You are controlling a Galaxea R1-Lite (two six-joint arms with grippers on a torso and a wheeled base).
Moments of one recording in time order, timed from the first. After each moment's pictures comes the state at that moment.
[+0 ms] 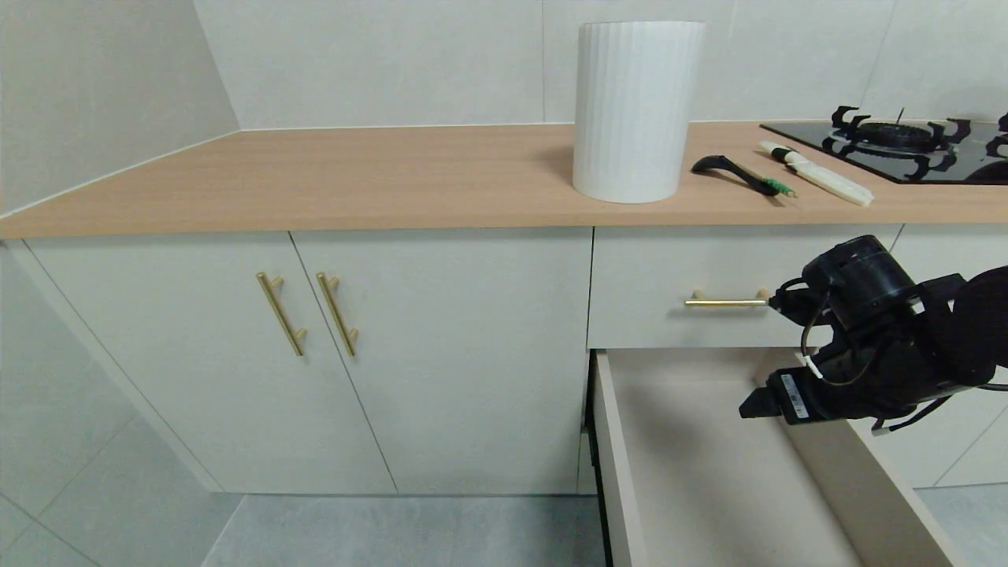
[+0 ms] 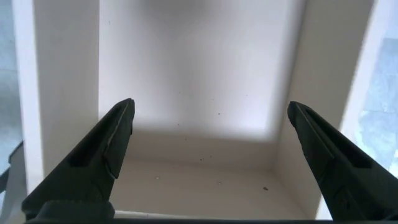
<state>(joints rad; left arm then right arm) 0.00 0.00 0.00 0.00 0.03 0.00 0.32 1.73 -1.10 0.38 -0.18 0.17</state>
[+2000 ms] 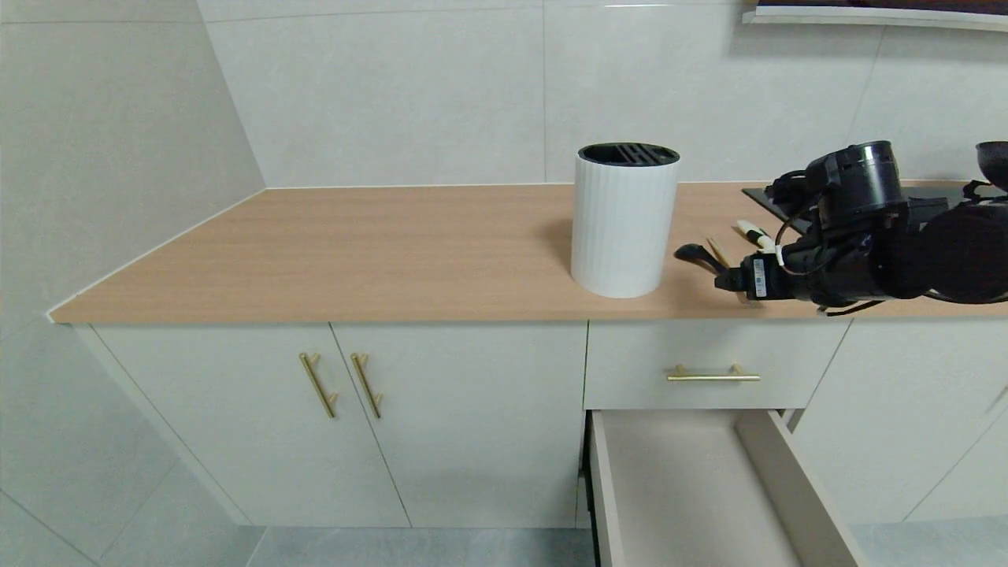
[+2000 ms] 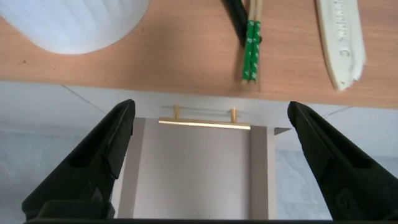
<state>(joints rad) 0.00 0.00 0.00 0.00 0.03 0.00 0.27 1.84 -1.37 0.07 -0.26 0.11</state>
